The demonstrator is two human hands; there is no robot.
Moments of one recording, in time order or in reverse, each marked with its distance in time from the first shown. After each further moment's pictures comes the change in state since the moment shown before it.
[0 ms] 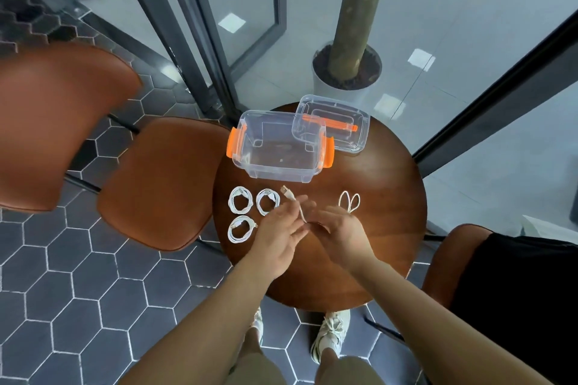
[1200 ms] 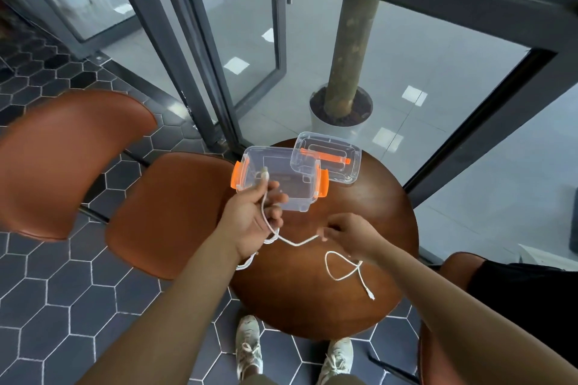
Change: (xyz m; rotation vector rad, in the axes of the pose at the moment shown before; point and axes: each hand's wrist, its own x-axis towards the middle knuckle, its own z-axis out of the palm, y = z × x) left_hand -0.042 0.111 0.033 0.070 -0.055 0.065; right_hand 0.041 -0.024 -0.081 0.036 -0.401 0.352
